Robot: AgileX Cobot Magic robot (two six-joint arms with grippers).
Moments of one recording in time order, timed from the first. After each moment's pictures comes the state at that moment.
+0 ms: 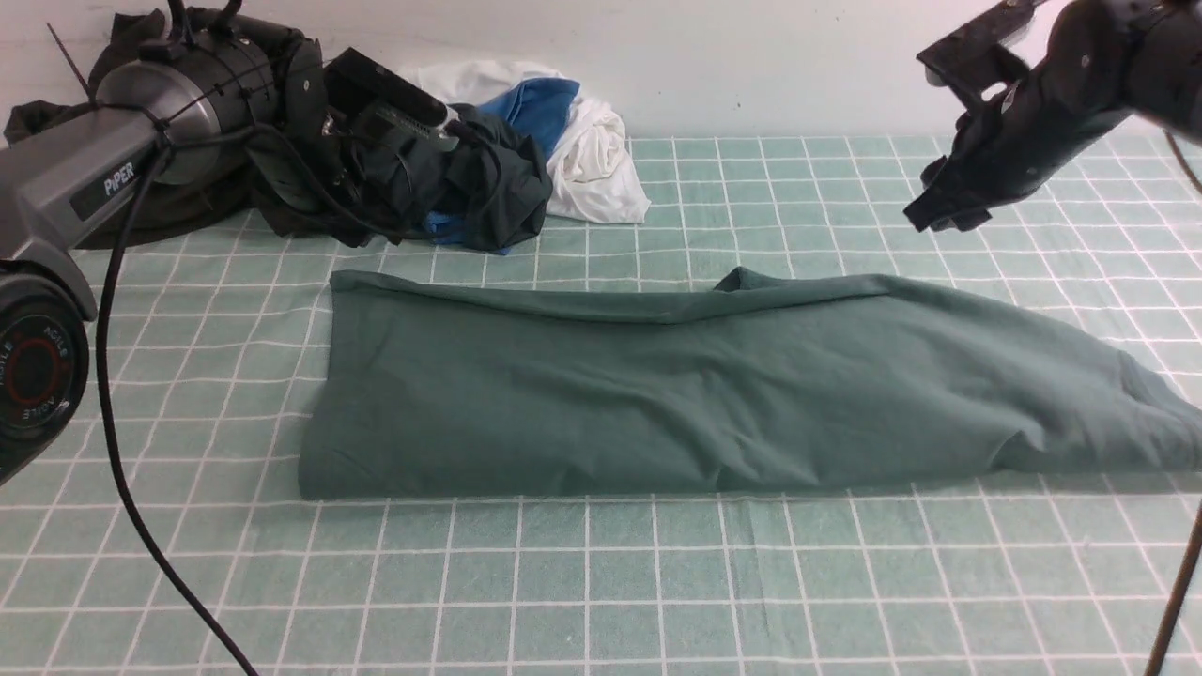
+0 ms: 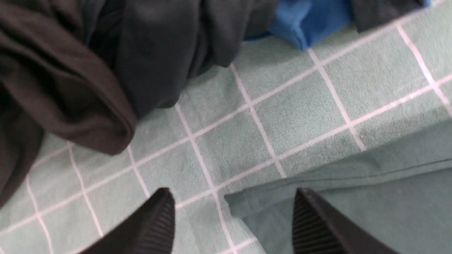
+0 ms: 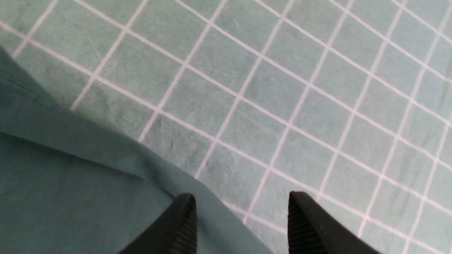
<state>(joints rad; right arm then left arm) 0.10 2.13 -1.92 -0.09 0.95 -0.30 -0.13 2.25 -2.02 0.15 0.84 0.25</state>
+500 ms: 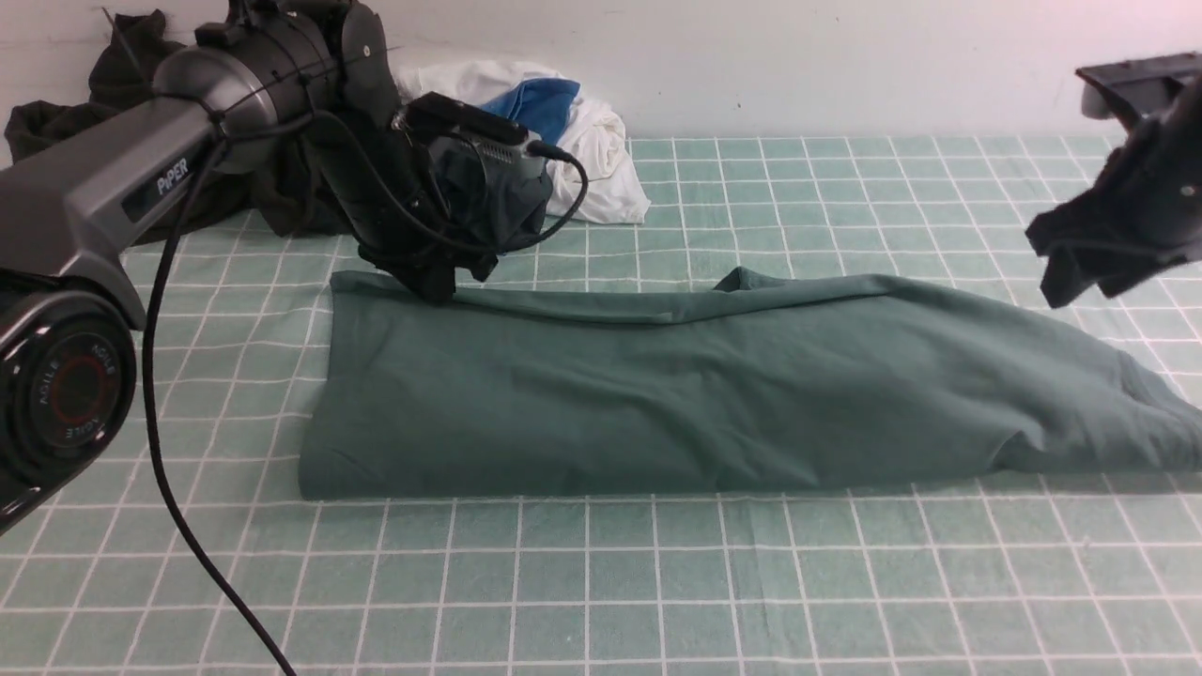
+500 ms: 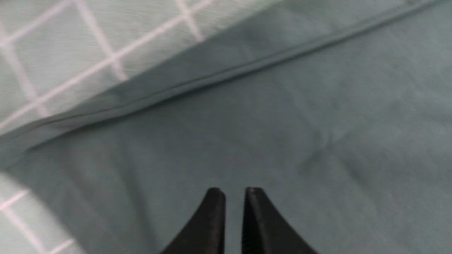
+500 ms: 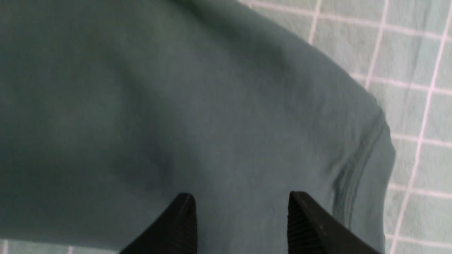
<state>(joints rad) -0.07 1.90 -1.60 0.06 1.15 -0.19 -0.22 2.26 -2.04 -0.12 1.13 0.36</state>
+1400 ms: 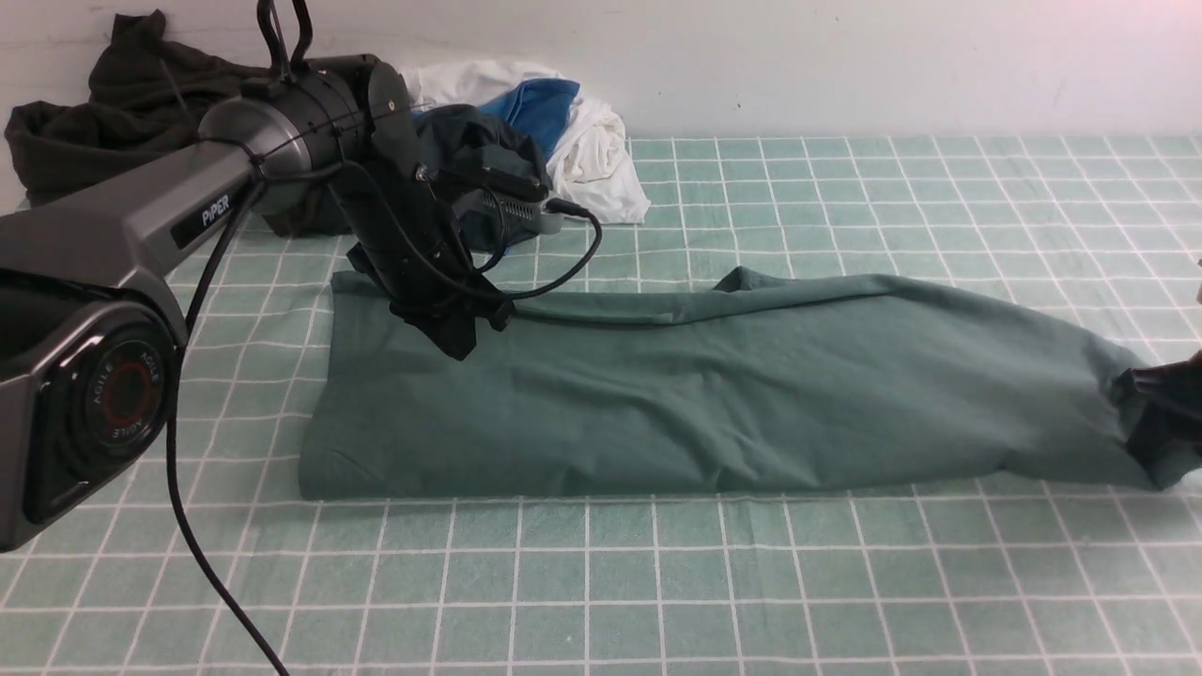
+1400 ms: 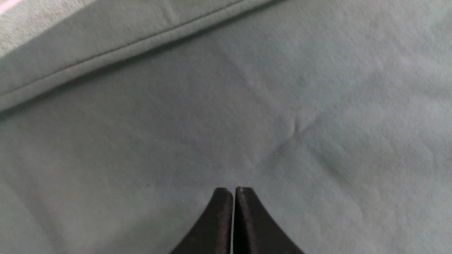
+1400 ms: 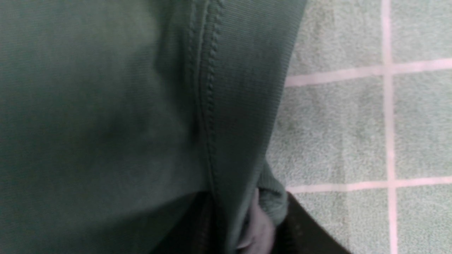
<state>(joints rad) -0.30 2.01 -1.33 0.21 0.91 -0.27 -0.22 2.32 -2.04 -0.19 1.16 0.42</state>
